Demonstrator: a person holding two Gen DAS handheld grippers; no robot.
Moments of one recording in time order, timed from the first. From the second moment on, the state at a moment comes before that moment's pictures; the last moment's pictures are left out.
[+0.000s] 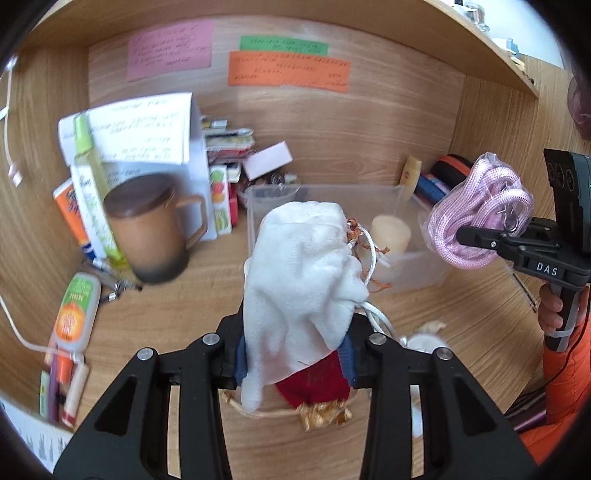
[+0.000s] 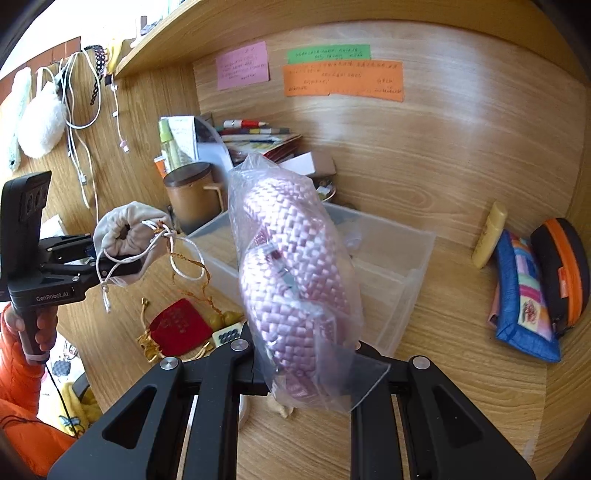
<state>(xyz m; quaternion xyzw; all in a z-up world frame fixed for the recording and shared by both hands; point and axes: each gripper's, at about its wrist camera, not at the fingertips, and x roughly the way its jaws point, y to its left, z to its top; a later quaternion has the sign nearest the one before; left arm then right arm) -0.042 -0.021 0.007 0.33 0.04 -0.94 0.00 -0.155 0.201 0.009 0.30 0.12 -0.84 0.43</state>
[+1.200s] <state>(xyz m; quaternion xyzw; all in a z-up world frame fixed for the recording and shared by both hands) -0.196 0.006 -0.009 0.39 0.00 -0.92 -0.09 -0.262 0.167 -0.014 0.35 0.15 -0.85 0.36</state>
